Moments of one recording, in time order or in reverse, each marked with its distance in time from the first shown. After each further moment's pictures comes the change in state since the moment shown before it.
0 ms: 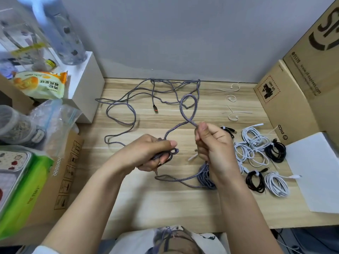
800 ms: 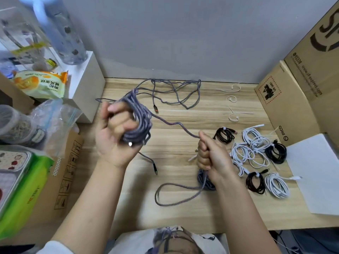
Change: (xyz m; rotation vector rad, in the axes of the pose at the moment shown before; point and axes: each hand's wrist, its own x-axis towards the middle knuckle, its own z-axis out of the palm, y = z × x) left_hand -0.006 0.004 -0.029 -1.544 -0.512 0.596; right_hand 0.022 0.036 -0.025 0.137 0.117 0.379
